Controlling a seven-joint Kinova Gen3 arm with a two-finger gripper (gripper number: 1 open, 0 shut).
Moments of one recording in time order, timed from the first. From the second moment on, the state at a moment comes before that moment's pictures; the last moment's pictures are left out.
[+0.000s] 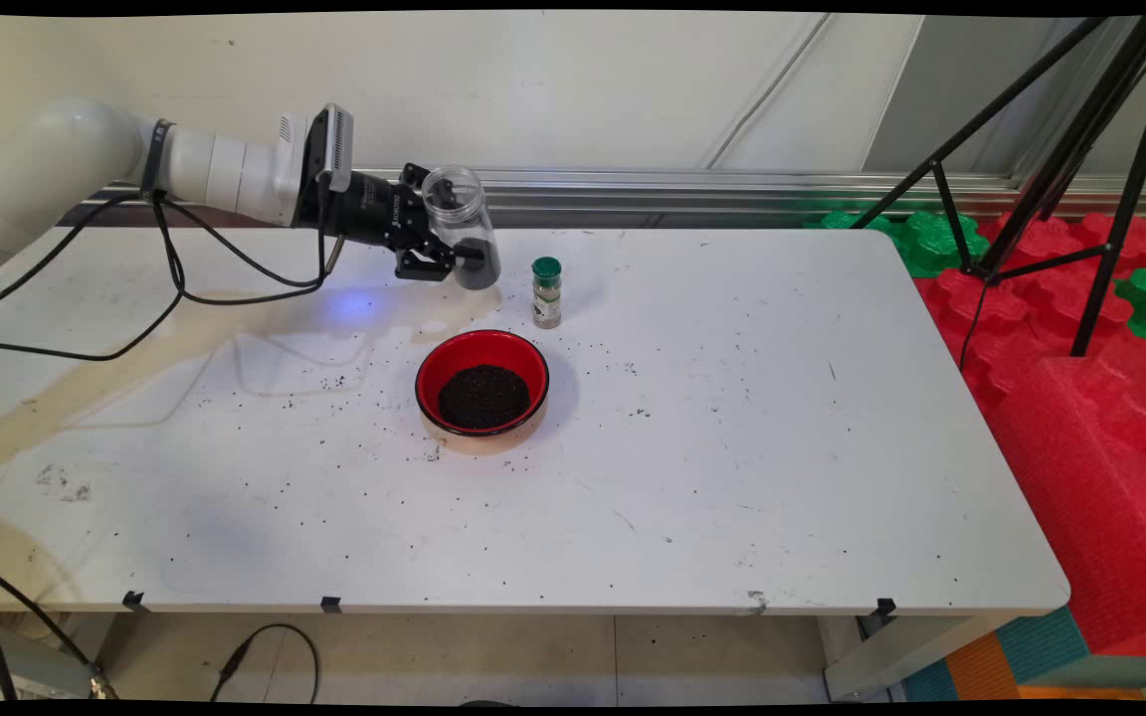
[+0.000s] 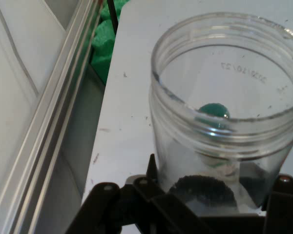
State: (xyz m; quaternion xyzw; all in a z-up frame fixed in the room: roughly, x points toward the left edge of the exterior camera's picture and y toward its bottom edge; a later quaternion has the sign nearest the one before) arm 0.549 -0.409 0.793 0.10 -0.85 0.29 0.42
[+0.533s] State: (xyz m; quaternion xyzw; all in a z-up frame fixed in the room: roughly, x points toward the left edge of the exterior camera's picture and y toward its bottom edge) arm 0.540 -0.397 0.785 0.04 -0.85 0.33 0.41
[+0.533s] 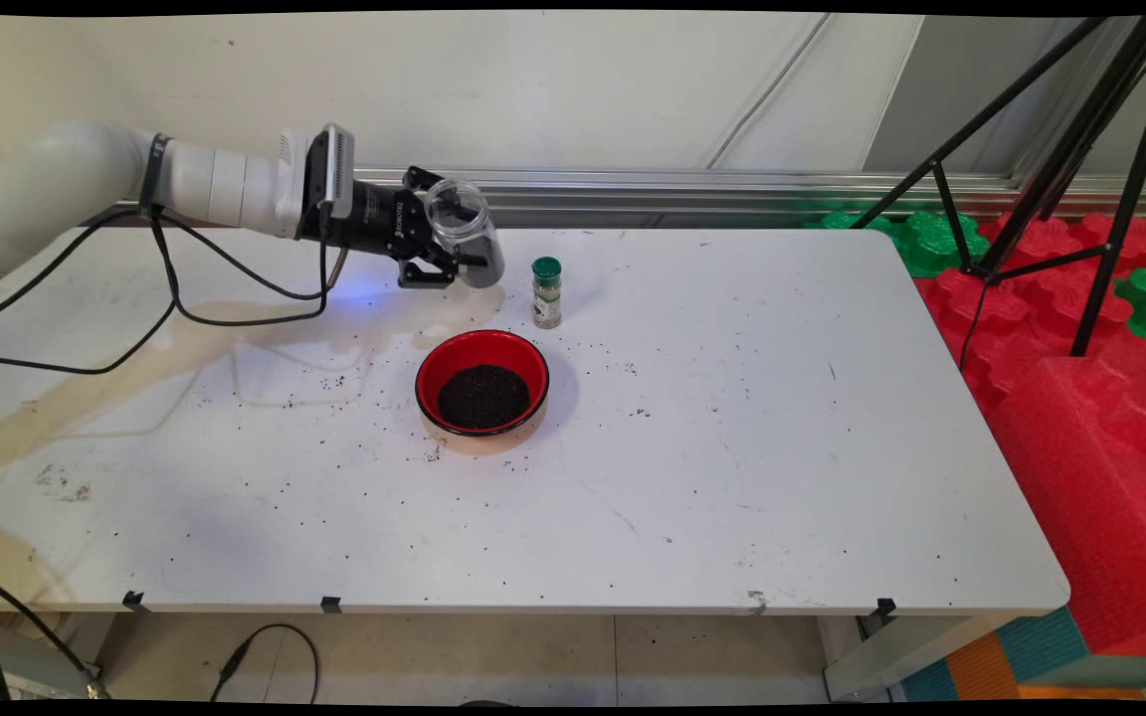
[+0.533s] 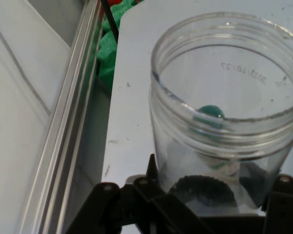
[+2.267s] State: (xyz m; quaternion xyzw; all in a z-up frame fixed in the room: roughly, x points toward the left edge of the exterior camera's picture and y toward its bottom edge) arm 0.512 -0.375 0.754 -0.21 -0.81 0.49 0.25
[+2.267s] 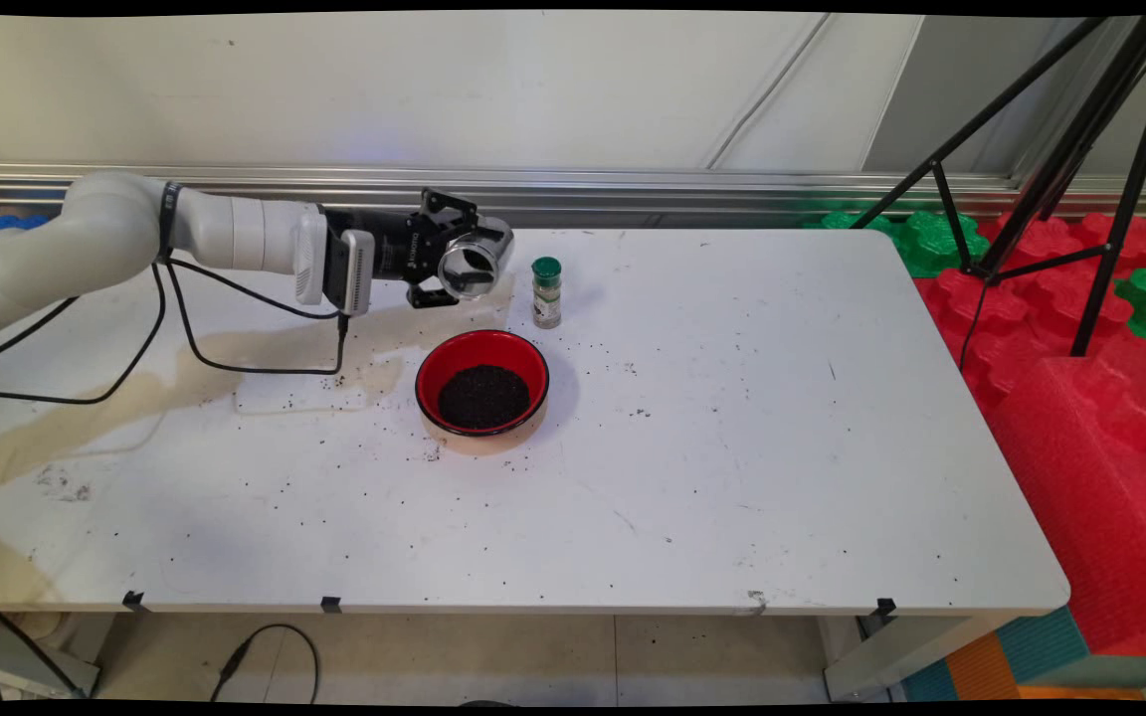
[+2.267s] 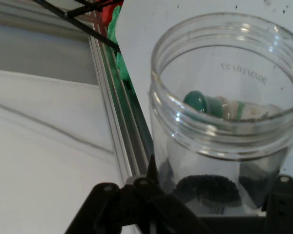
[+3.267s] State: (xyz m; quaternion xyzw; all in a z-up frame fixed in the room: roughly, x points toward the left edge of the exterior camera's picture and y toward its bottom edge) arm 0.504 -0.366 0.752 -0.36 -0.73 0.56 0.14
